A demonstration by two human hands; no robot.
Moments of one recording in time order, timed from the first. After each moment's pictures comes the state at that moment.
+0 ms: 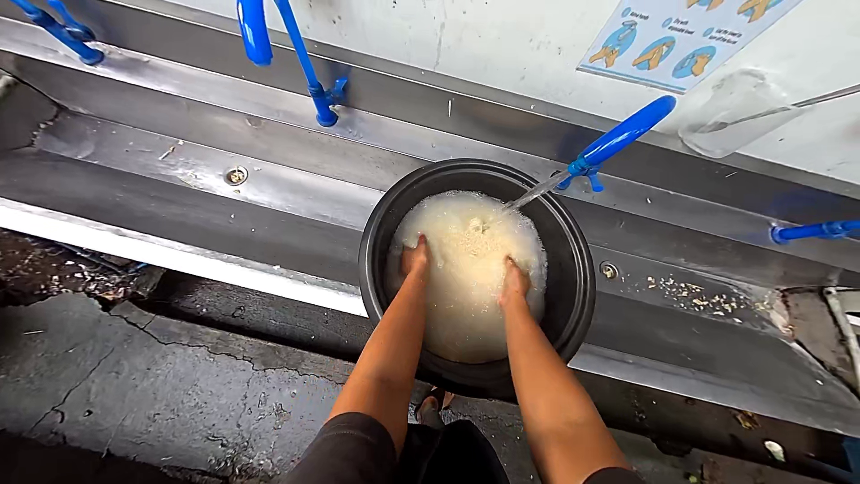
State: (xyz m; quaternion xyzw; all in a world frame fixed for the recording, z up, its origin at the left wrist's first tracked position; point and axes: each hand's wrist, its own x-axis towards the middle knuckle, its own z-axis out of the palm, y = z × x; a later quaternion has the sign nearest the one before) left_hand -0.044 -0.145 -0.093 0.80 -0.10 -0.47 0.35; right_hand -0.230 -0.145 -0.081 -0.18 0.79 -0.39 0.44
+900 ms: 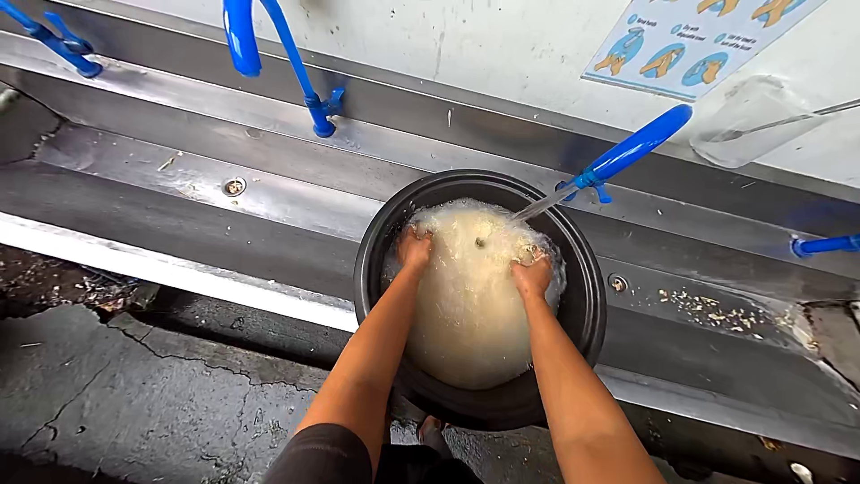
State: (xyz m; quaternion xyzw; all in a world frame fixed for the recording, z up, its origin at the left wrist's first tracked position) left_hand -0.018 -0.180 -0.064 0.79 -0.34 -0.40 0.31; right_hand -0.261 -0.197 -0.082 -0.48 0.80 -0.21 0.29
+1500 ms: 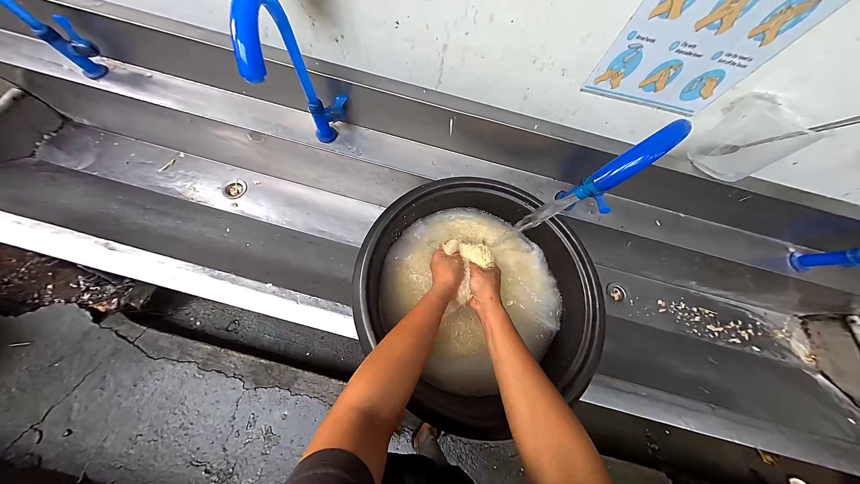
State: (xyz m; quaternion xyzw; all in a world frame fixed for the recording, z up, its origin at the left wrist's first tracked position) left_hand -0.087 -0.166 -0.056 0.67 -0.25 -0.52 0.47; right_hand -0.155 -0.162 -0.049 -0.31 0.66 -0.42 0.55
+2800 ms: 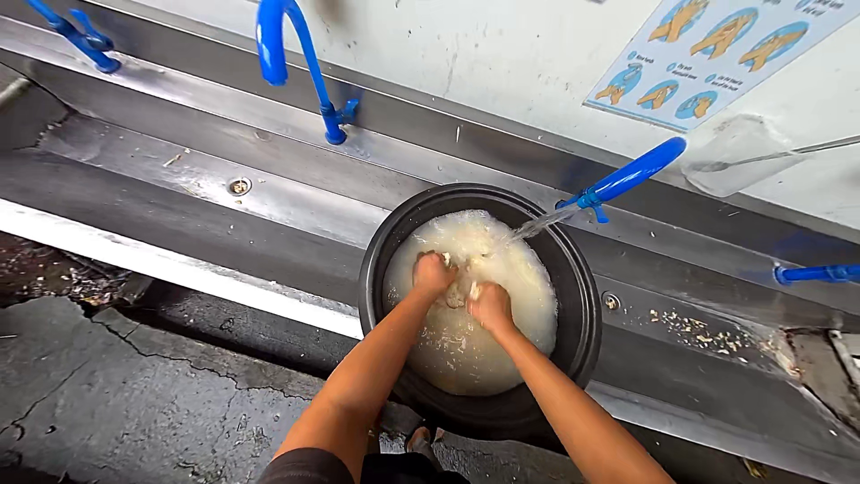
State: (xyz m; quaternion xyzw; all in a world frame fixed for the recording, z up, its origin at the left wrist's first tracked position) left_hand -0.038 -0.159 -0.037 0.75 -0.53 -0.38 0.12; right_hand -0.193 -0.139 -0.019 -0.70 0.64 0.05 0.33
